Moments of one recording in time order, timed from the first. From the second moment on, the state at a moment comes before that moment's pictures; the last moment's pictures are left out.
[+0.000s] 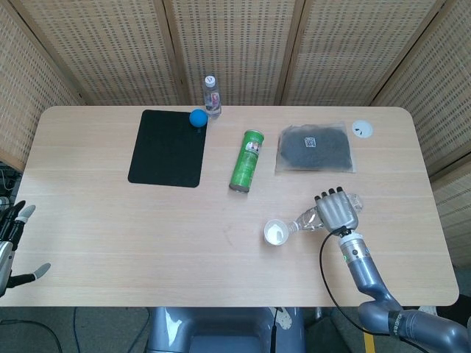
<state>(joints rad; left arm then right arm) -0.04 -0.92 -0.02 -1.94 1.51 1.50 0.13 0.60 -1.51 0.14 -1.39 -1.09 1.05 -0.84</state>
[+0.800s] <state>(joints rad) -0.04 -0.91 -0.02 -1.93 1.51 1.50 0.12 0.64 -1.56 0.13 -1.46 -0.94 1.14 -1.05</state>
